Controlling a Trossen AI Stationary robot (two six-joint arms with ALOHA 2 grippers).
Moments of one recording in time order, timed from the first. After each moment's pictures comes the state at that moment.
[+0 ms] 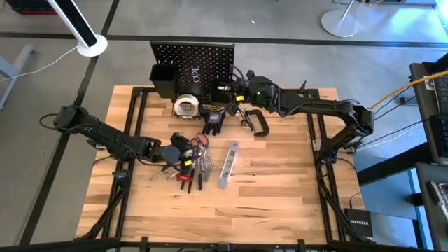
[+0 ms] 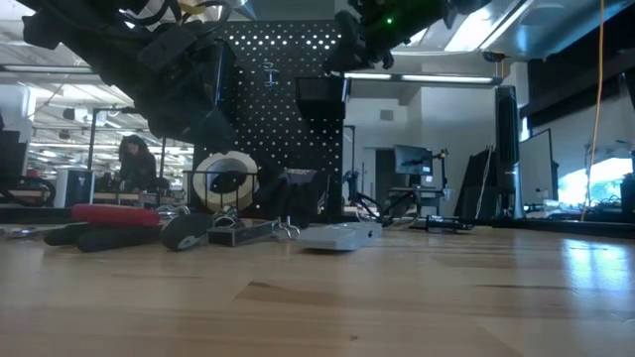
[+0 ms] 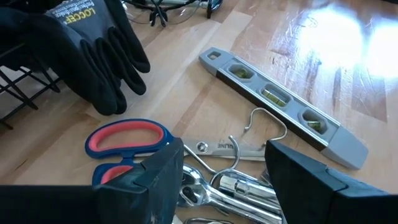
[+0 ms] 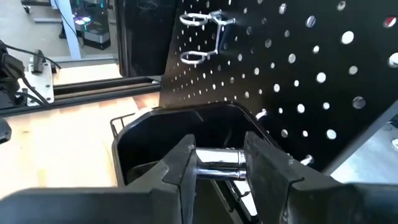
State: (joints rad) left arm -0.25 1.24 0.53 0.04 -0.51 -0.50; right arm -0.31 1.56 1.26 0.01 0.23 -0.11
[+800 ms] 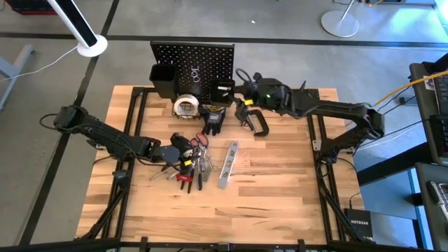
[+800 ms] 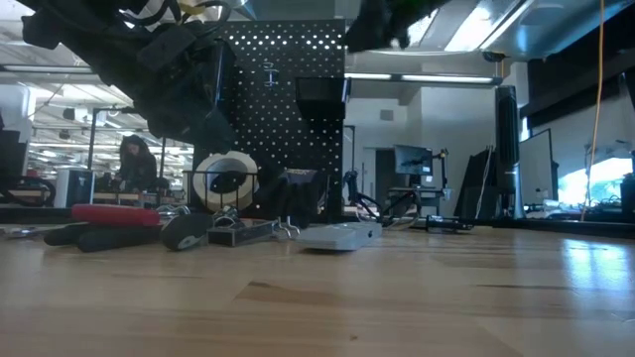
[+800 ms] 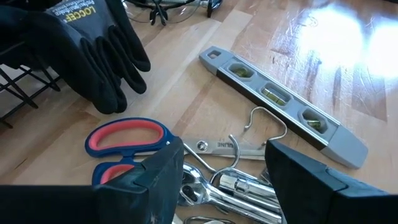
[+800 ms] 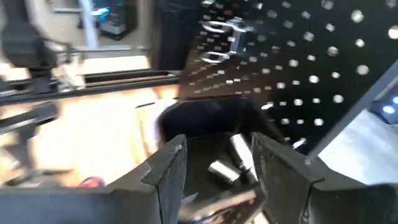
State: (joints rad) left arm -0.25 1.24 0.53 0.03 -0.51 -0.50; right arm -0.24 1.42 1.26 -0.18 0.23 -0.11
